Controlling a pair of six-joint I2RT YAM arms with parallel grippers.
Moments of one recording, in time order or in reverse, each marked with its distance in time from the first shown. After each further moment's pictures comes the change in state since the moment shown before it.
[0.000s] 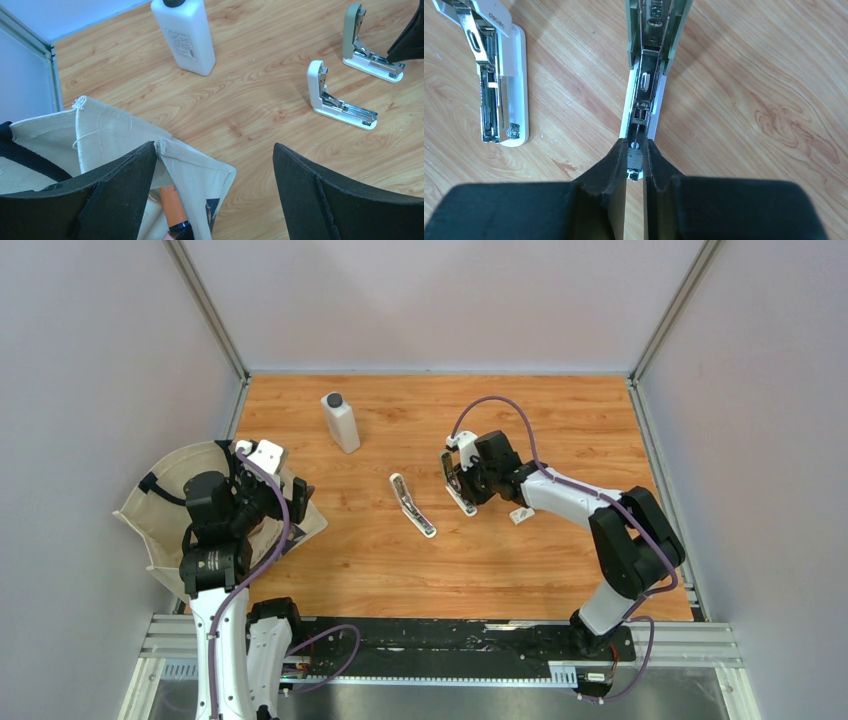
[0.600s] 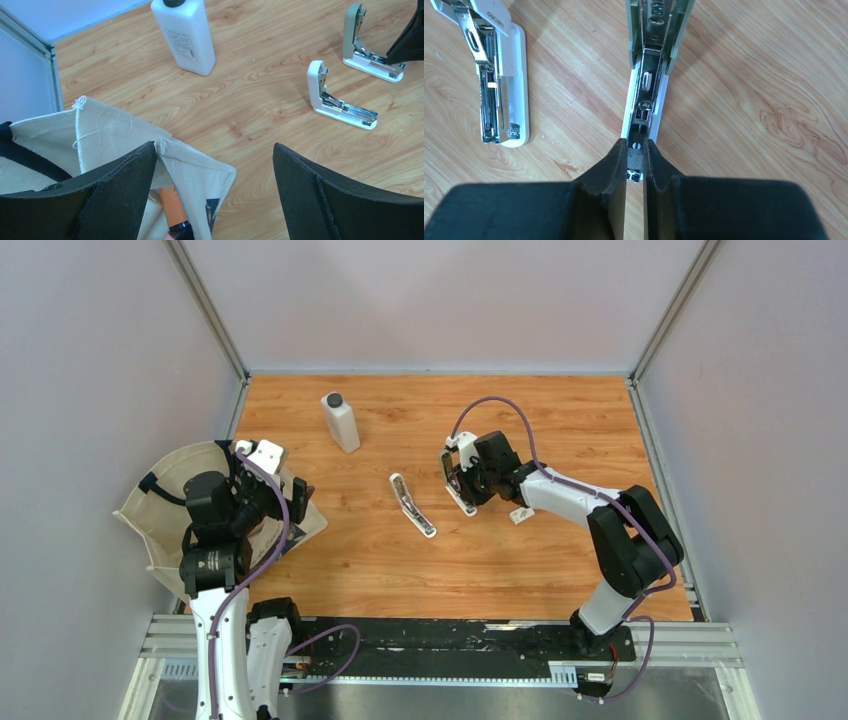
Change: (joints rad) left arm 0.000 0.000 0.000 0.000 0.000 0.000; right arm 0.000 0.014 0.000 -0.002 -0.004 0.007
